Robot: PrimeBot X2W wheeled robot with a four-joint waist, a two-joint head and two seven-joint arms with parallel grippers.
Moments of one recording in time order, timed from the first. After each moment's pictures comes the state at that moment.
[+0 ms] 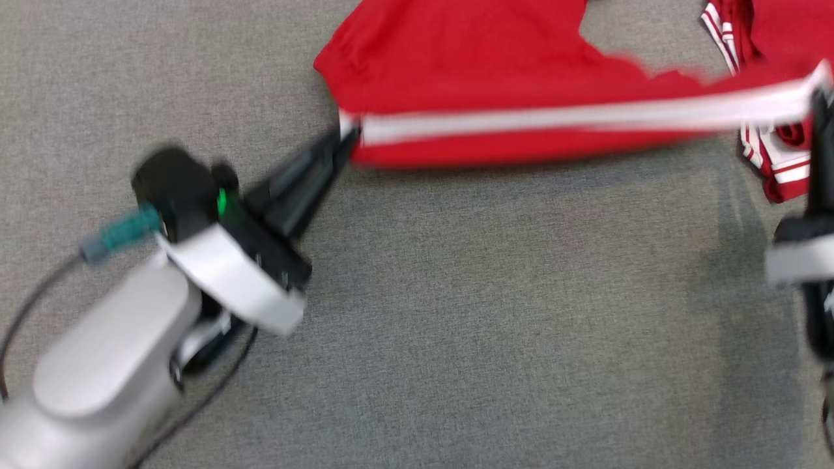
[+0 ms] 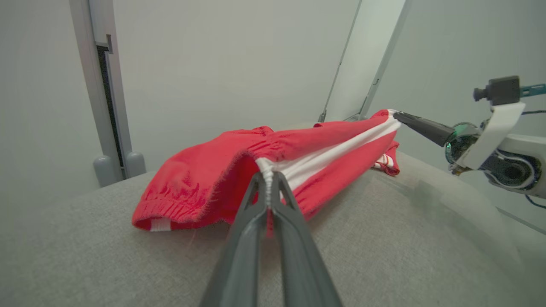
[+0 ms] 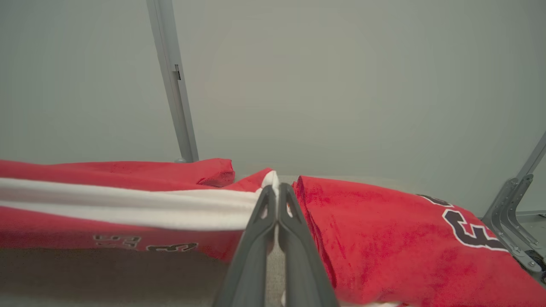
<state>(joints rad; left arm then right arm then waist) -0.80 0.53 -0.85 0.12 -0.81 -0.13 -0.26 -0.51 -0.39 0.08 0.32 0.37 0.13 -0.26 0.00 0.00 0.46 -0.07</state>
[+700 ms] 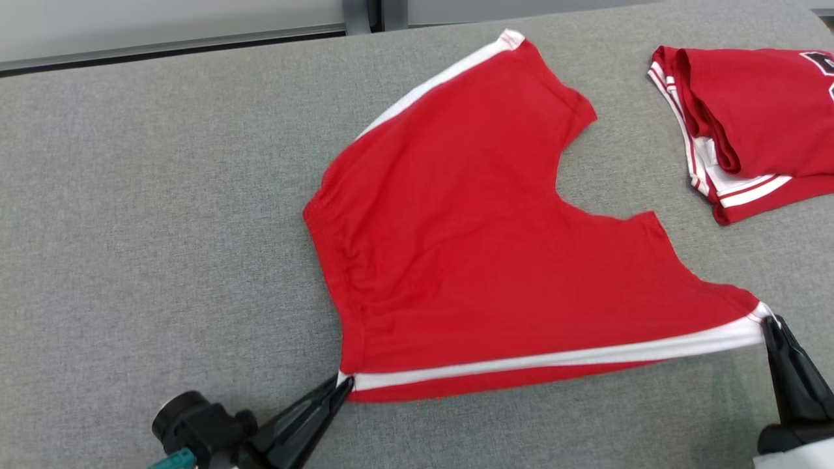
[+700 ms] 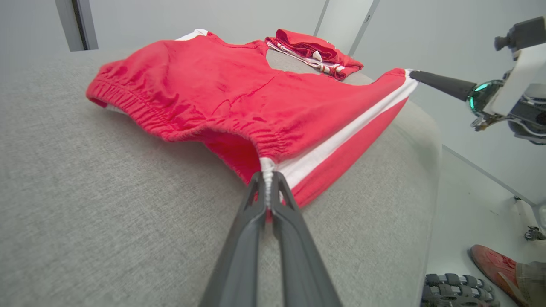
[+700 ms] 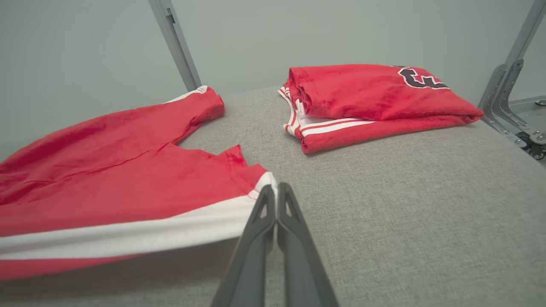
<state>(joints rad) -0.14 0.56 -0.73 -0.02 -0.61 -0.13 -0.26 0.08 -0.37 0.07 0.10 0.54 0.13 -0.21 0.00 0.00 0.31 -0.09</state>
